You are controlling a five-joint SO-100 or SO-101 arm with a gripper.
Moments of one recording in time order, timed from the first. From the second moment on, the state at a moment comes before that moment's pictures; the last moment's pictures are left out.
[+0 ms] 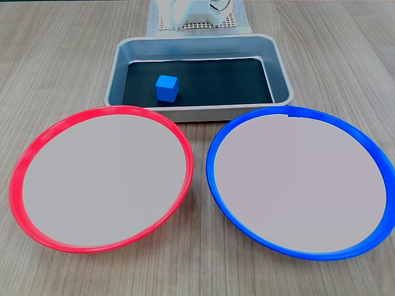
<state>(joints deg) 7.7 150.3 144.5 54.6 -67.0</state>
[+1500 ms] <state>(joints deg) 17.3 77.2 97.8 78.9 -113.1</state>
